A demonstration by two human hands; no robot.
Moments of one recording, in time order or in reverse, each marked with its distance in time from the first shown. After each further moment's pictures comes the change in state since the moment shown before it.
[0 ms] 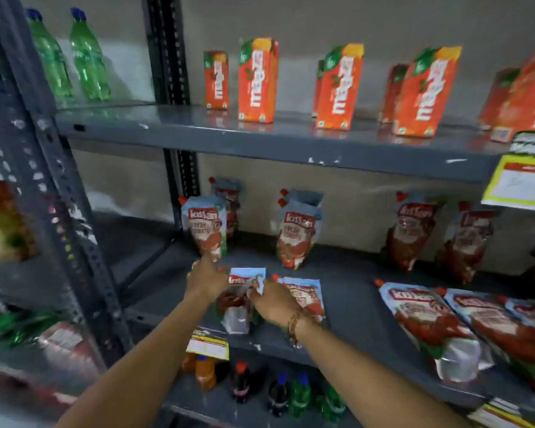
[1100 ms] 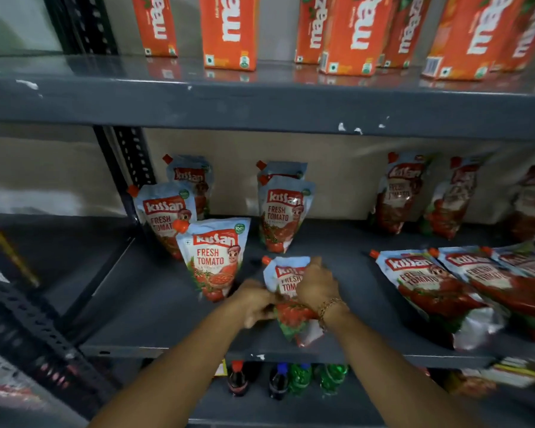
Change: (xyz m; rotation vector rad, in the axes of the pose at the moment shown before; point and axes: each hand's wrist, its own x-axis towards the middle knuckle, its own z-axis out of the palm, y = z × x) left_hand 0.009 0.017 0.090 -0.481 -0.815 -0.299; right_hand 0.043 0.057 -0.029 -0.060 0.297 0.452
